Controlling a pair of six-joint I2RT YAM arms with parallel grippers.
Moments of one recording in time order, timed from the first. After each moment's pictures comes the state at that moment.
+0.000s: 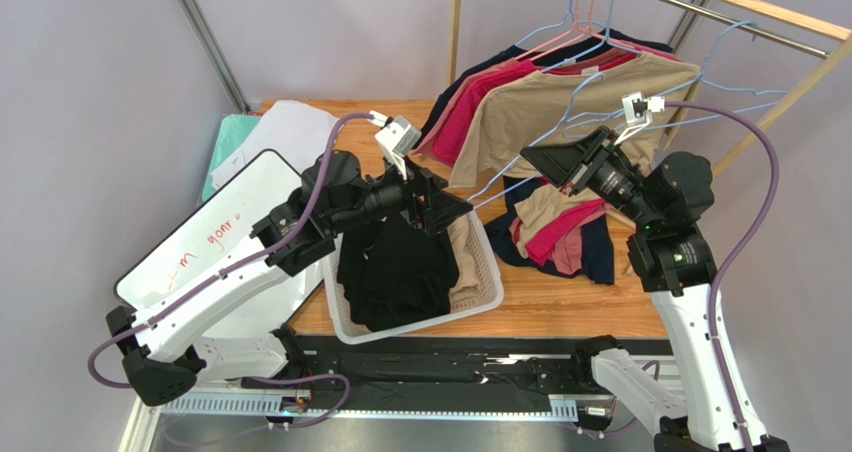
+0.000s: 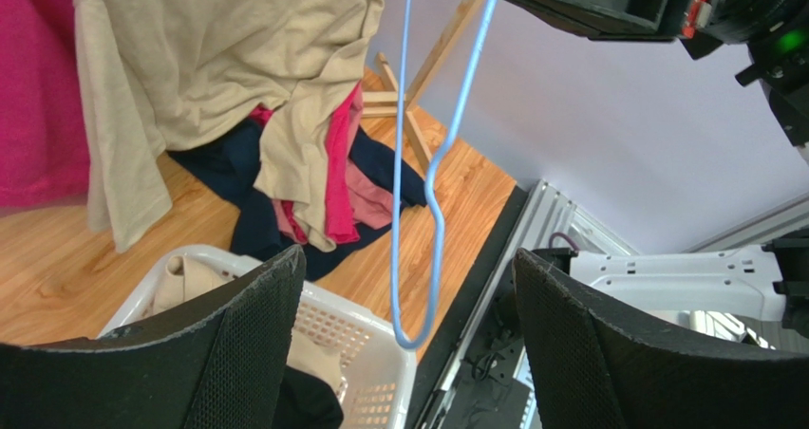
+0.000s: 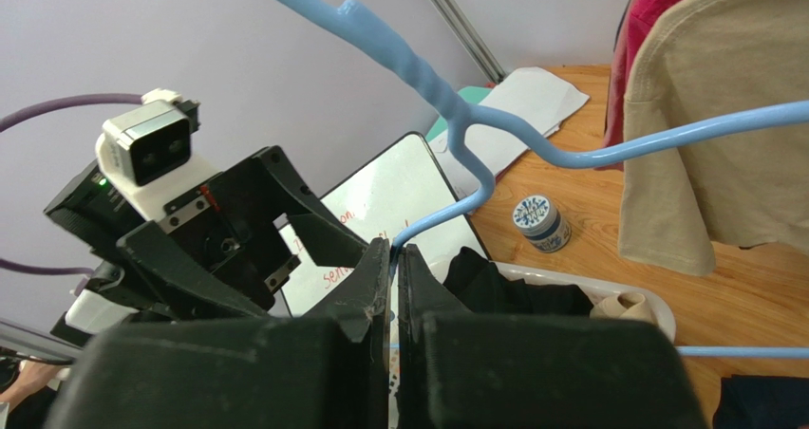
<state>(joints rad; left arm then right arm) -0.92 1.12 1.27 -0.22 0.17 -0.38 0.20 0.87 1.20 -0.20 -0.60 0.75</state>
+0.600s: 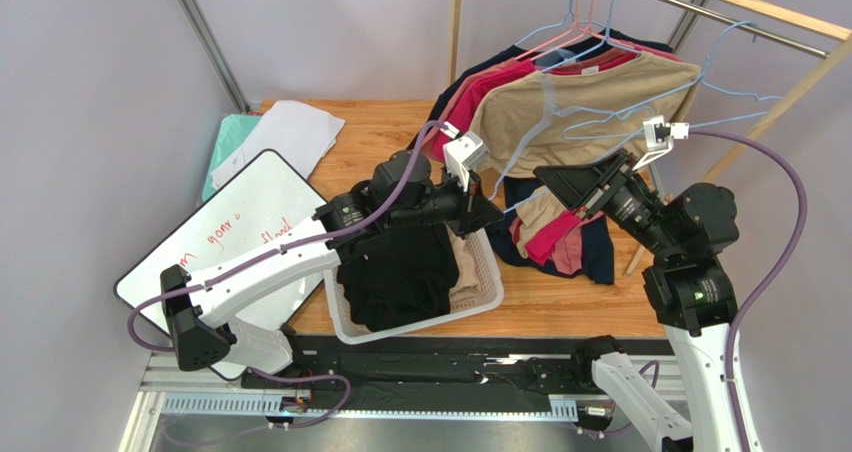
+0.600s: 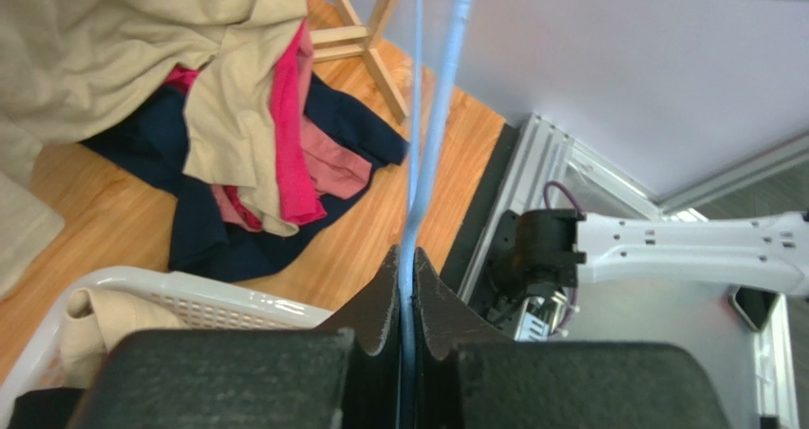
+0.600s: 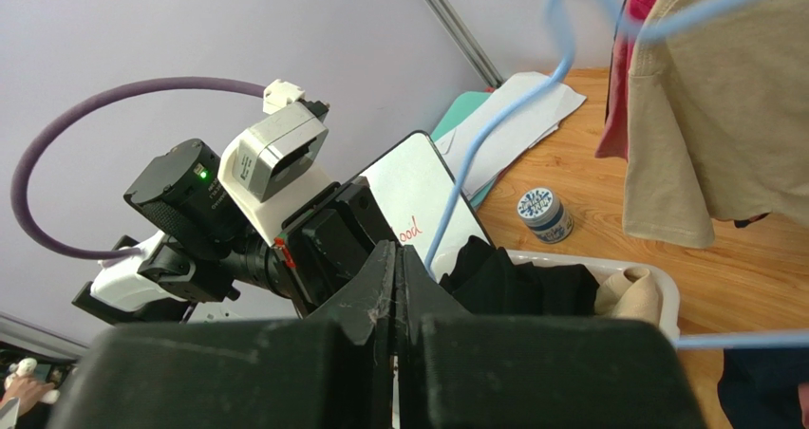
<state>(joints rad) -1.03 1.38 1.40 -0.23 0.20 -0.34 0.21 0.73 1.19 -0.30 -0.57 0.76</state>
